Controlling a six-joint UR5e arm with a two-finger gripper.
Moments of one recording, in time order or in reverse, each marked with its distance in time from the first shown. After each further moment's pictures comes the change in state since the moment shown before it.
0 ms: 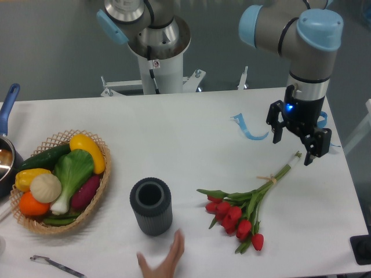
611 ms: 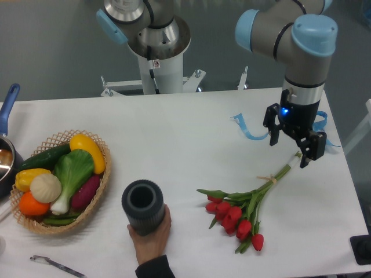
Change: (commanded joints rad) arm -0.015 -0.009 -0.049 0.057 0.017 -0.003
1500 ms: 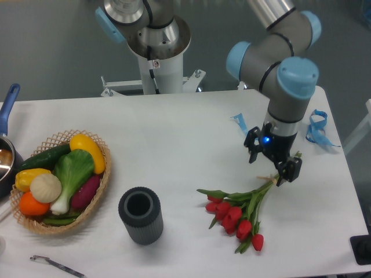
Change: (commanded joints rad) arm -0.071 -0.146 -0.055 0.061 0.002 -0.181
